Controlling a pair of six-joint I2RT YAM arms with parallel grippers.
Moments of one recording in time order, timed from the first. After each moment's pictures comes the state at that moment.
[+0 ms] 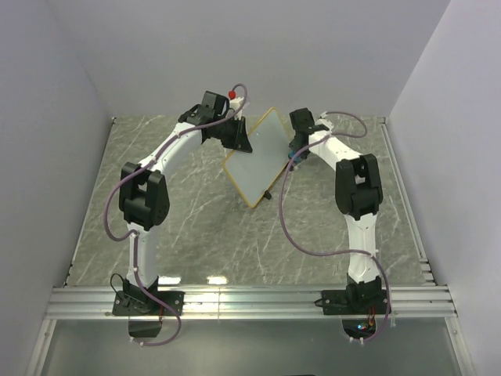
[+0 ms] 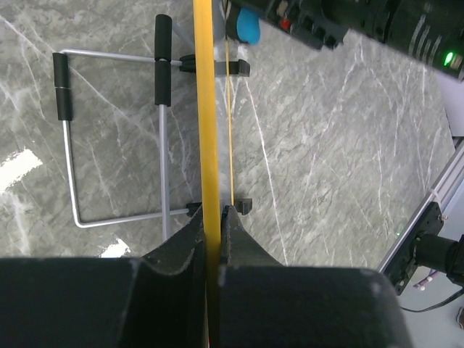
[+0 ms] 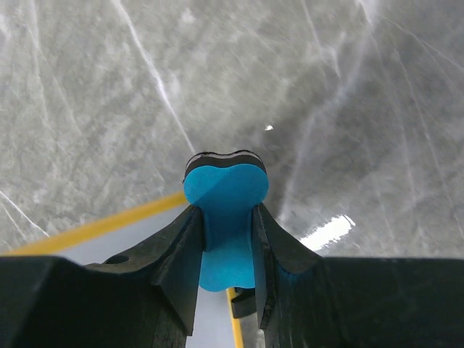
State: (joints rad) left arm -0.40 2.11 1.94 -0.62 0.56 -0.19; right arm 0.30 2.22 1.76 -0.53 0.36 1.02
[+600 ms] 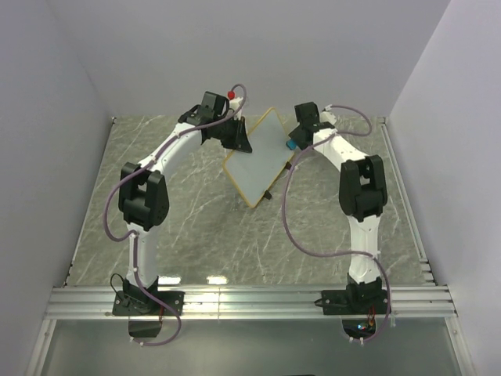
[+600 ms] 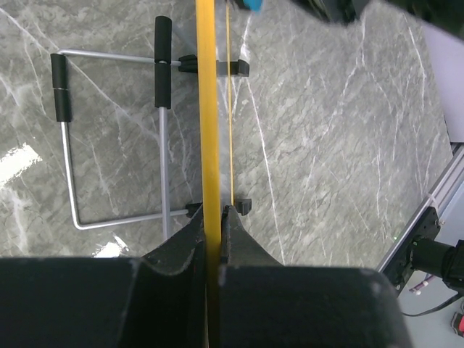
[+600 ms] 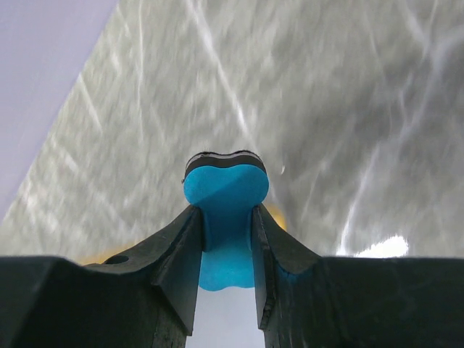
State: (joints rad) left arm -0.41 2.10 1.91 -0.61 0.54 -0.21; right arm 0.27 2.22 1.84 -0.46 0.31 1.03
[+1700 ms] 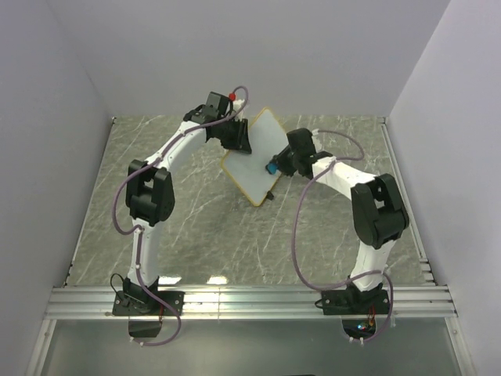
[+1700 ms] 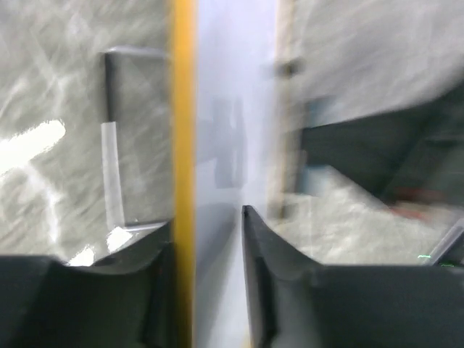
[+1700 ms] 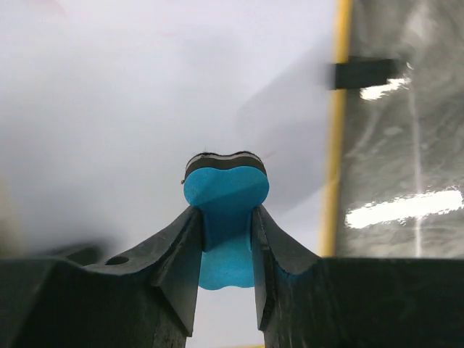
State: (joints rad) left arm -0.41 2.18 2.02 -0.67 0.47 -0.21; right arm 0.41 1.85 1.25 -0.18 0.06 1.16
